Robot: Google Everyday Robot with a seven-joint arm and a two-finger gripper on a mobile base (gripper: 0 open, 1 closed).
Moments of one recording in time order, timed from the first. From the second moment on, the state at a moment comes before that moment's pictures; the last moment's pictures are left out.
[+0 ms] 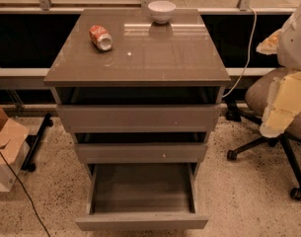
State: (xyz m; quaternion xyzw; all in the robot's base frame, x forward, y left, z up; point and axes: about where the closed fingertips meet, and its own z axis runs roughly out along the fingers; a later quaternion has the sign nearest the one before) arm 0.438 -0.217 0.976 -0.60 0.78 -0.03 0.16
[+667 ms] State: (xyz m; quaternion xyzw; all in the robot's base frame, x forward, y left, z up) arm 0.438 -0.217 0.973 -0.60 0.78 -0.03 0.17
